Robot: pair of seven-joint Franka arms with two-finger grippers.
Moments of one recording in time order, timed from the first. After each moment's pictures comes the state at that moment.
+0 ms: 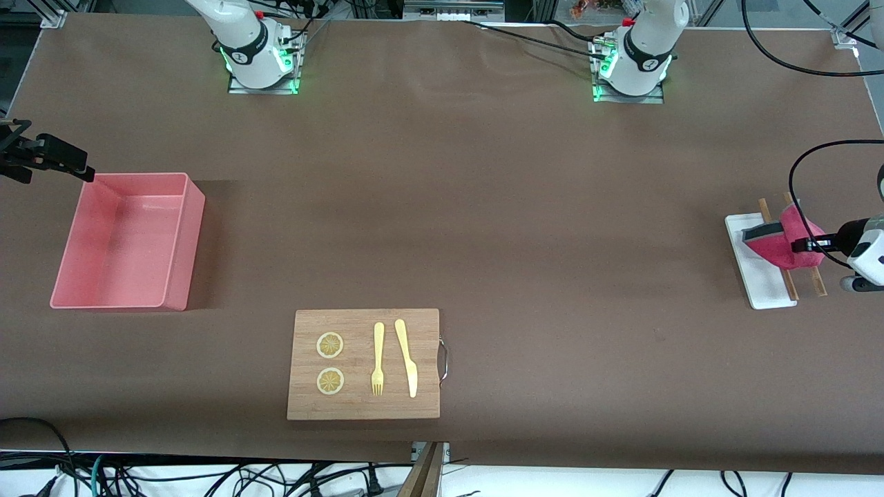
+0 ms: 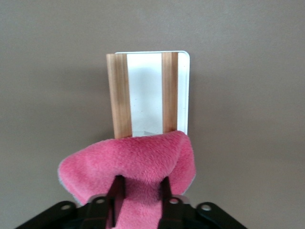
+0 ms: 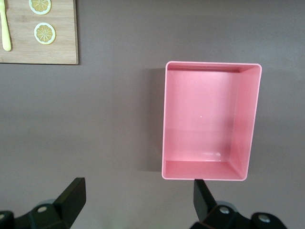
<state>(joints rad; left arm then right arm) 0.35 0.49 0.06 -1.66 0.09 1.92 0.27 -0.08 0.11 0.02 -1.45 -0.01 1.50 -0.10</state>
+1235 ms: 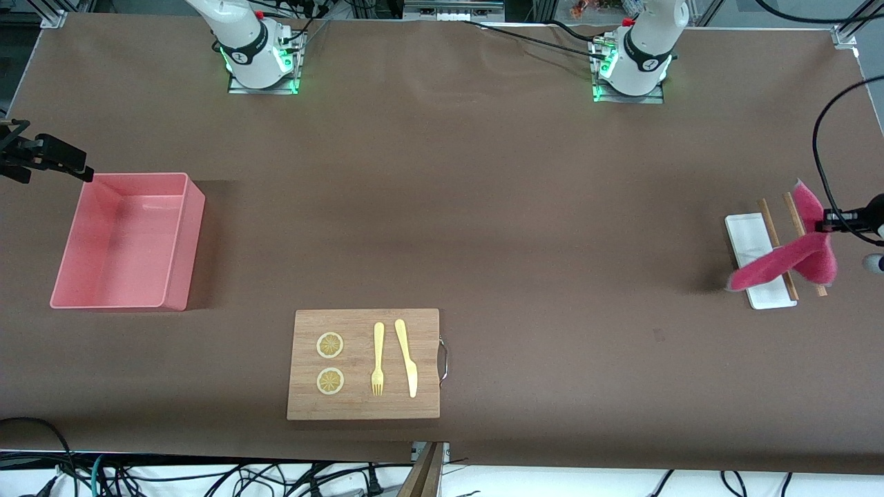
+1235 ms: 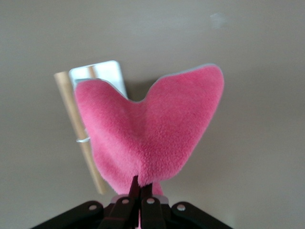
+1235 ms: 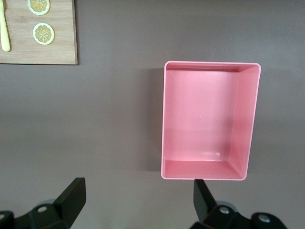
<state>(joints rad) 0.34 0.33 -0.17 -1.43 0.07 1.51 0.28 -0.09 0.11 0.02 -1.45 -0.01 1.50 -0.10</state>
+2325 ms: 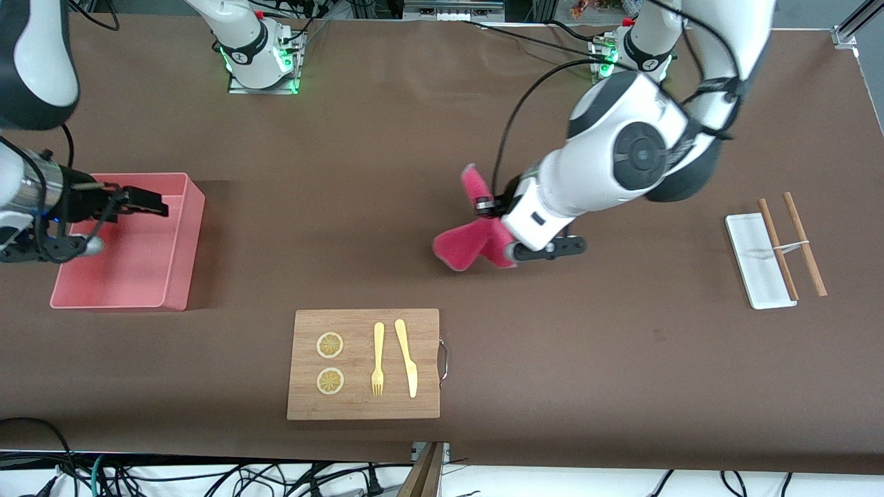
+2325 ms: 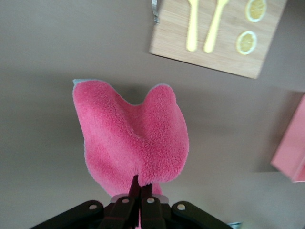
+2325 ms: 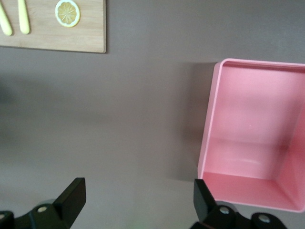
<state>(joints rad) -0.17 0.59 -0.52 -1.26 -0.21 1.87 -0.80 -0.02 0.29 0.04 -1.46 0.08 1.58 -0.06</state>
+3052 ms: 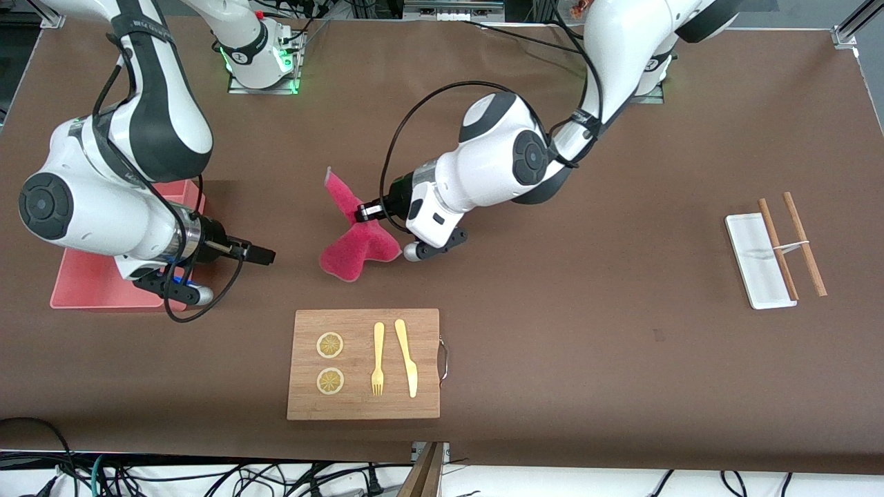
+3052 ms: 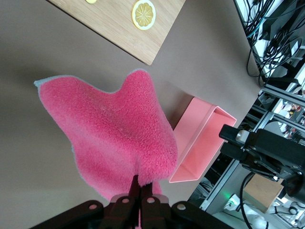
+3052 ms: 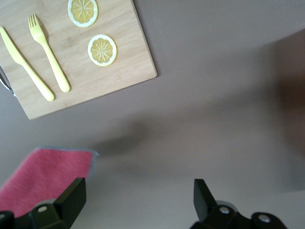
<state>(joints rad) -0.40 0.79 -0.51 -1.17 -0.45 2.39 -0.96 0.16 0.44 0.04 -1.46 0.22 1.80 0.46</state>
